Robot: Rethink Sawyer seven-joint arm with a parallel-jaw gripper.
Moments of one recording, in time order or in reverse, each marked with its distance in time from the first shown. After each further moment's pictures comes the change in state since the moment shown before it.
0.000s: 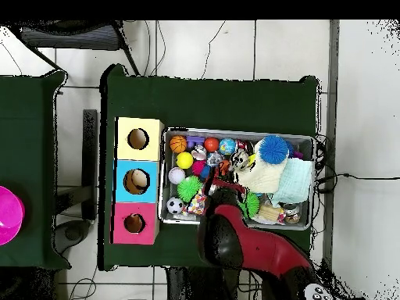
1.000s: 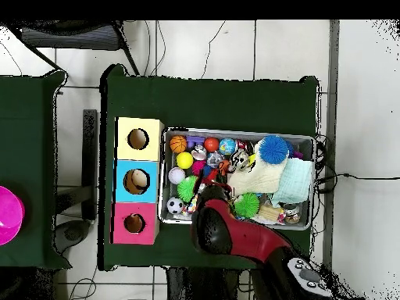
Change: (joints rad) arm 0.030 0.184 0.003 -0.056 0.020 -0.035 0.000
